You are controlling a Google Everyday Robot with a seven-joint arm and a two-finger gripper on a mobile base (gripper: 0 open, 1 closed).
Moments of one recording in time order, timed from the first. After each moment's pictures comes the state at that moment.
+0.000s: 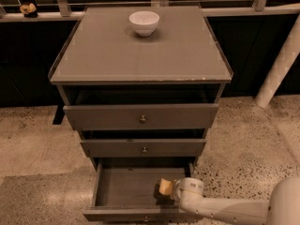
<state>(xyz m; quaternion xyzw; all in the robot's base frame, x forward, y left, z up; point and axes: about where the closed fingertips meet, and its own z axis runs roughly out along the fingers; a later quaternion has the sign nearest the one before) 0.537 -0.147 0.201 -0.60 0.76 -0.09 0.22</state>
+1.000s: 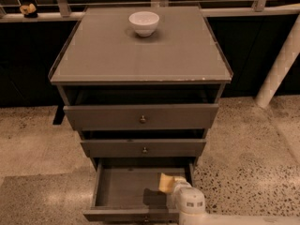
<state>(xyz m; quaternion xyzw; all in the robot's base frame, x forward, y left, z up) 0.488 -0.133 0.360 -0.62 0.72 -0.20 0.26</state>
